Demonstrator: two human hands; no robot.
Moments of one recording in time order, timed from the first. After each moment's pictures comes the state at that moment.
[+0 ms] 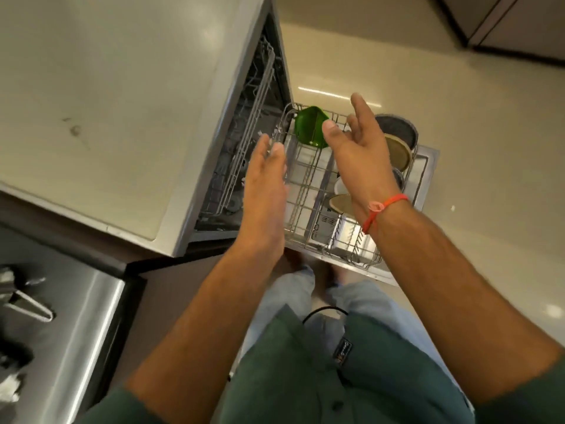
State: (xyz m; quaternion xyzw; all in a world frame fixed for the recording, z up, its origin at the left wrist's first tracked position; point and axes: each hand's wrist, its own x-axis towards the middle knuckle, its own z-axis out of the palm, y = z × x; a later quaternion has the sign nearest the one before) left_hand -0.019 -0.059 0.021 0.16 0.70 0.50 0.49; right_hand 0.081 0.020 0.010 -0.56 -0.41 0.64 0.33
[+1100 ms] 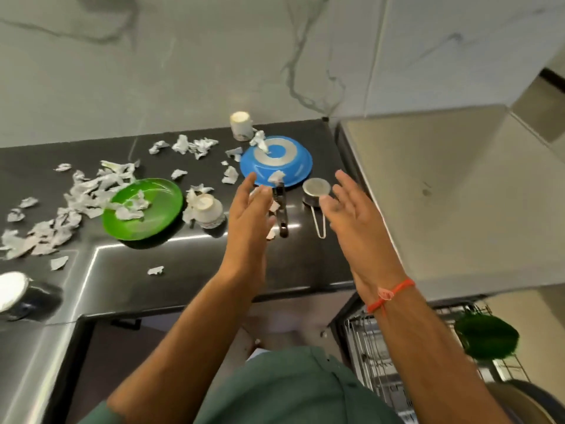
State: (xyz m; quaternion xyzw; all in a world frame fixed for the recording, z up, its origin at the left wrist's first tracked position) left_hand -0.205 -0.439 0.155 -0.11 0.61 0.78 0.05; right_hand -0.165 -0.299 0.175 -0.12 -0.69 0.71 0.05
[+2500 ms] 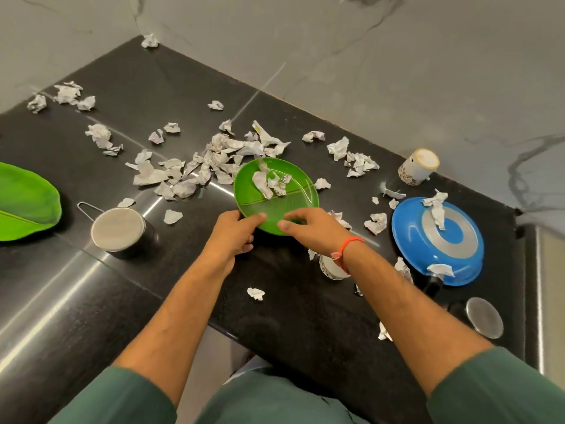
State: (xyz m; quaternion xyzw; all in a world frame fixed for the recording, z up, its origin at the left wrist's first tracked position) left_hand -0.325 -0.723 0.033 -0.39 0.61 0.69 0.03; right_hand -0.408 -0.571 0.079 0.19 -0.88 0.28 -0.34
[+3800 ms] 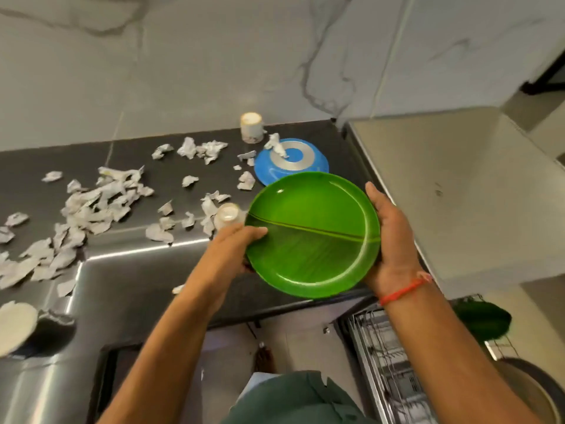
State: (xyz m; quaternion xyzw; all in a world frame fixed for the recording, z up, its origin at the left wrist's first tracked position) left_hand -0.238 -0.562 0.141 -0.08 0.68 0.69 0.23; right_hand -0.201 -0.351 0.164 -0.25 -0.37 0.89 0.00
